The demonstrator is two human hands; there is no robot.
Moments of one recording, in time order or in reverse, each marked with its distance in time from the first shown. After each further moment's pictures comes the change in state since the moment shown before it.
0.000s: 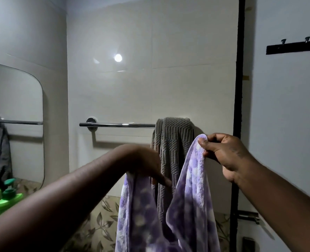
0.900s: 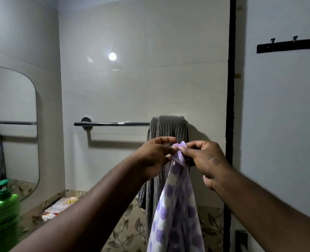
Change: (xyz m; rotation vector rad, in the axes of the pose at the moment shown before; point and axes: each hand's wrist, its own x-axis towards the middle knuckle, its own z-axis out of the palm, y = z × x) left_hand 0.007 0.046 0.025 -1.877 0.411 0.182; right_hand -0.029 0.013 0.028 -0.006 -0.026 0.000
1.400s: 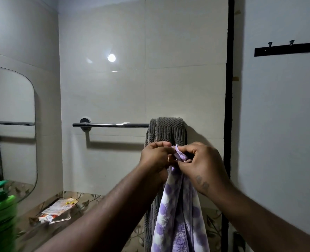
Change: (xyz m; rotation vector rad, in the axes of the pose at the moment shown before) left_hand -0.001 -0.014 0.023 -0.134 0.314 0.086; right_hand -0.024 -0.001 -0.005 -0.682 0.061 -0.529
